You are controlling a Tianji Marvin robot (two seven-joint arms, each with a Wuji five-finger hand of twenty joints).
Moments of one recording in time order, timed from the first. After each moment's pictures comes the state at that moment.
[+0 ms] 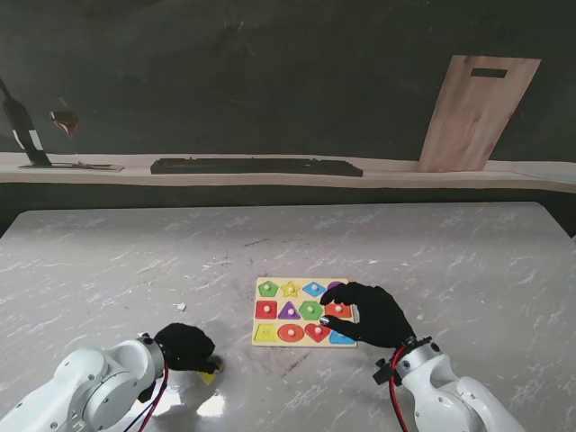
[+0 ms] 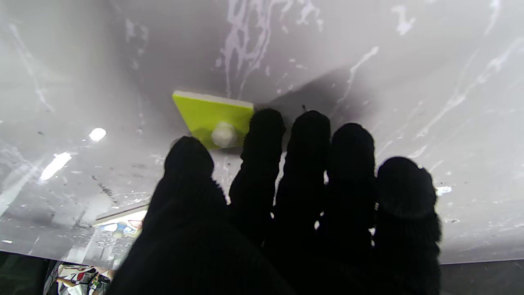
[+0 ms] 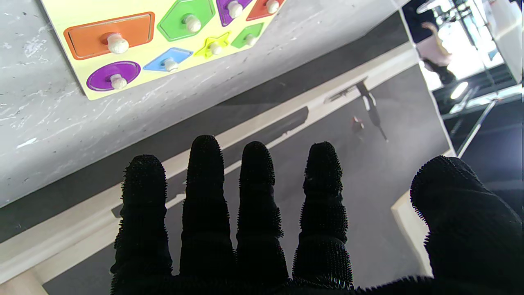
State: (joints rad) left arm 1.67 -0.99 -1.21 -1.73 1.10 -0.19 -0.45; right arm -1.76 -1.12 1.29 -1.68 -0.69 -0.28 -0.20; left_hand 1.00 -0.10 -0.01 -0.08 0.82 0.22 0.99 0.53 1.01 0.28 0.81 0.71 0.83 0.32 1.05 0.86 0.57 0.42 1.49 0.82; right_hand 0.22 -0.33 0.62 -0.05 0.47 -0.21 0.80 0.46 0.61 0.05 0.82 0.40 0.65 0.14 0.61 0.50 0.25 0.34 1.07 0.44
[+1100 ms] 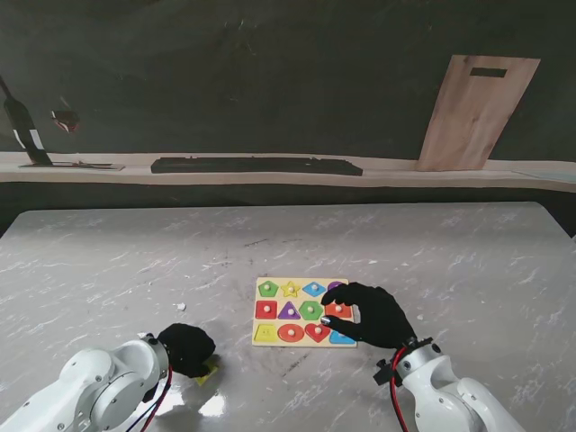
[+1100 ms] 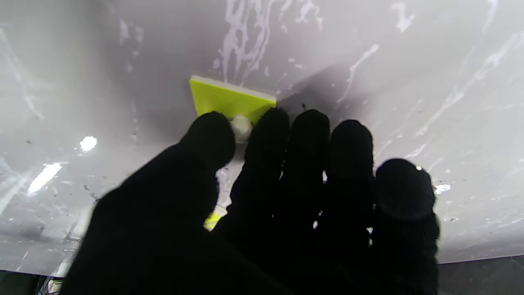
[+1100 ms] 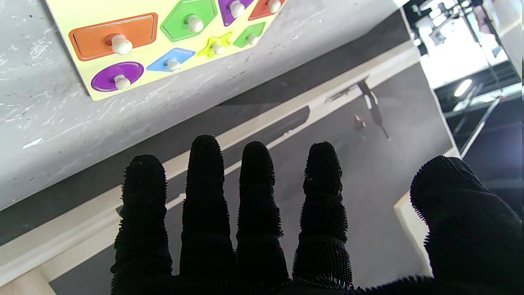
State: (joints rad) left arm 1.66 -0.99 -1.18 -1.74 1.13 -0.15 -0.47; right arm -1.77 -1.12 1.30 -1.68 -0.69 -0.28 -0.20; left_hand 0.85 -0.46 0.66 -0.09 0.84 0.27 1.08 0.44 1.01 0.28 0.79 0.67 0.84 0.32 1.03 0.83 0.60 0.42 1.52 0.78; right_hand 0.22 -0.33 0.62 -0.05 0.47 -0.21 0.80 0.46 0.61 0.05 0.82 0.40 0.65 0.14 0.61 0.50 0.25 0.34 1.07 0.44
